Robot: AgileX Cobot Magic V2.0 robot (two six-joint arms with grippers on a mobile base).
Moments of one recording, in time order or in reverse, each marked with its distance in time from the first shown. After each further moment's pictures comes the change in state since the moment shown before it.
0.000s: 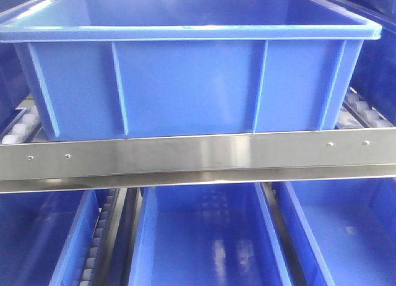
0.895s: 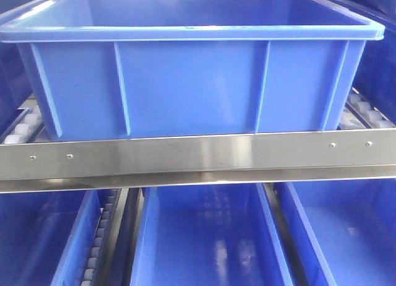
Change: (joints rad) left arm 0.348 -0.186 0.293 0.097 -0.120 0.000; right arm 0.000 0.000 0.000 0.000 0.000 0.000
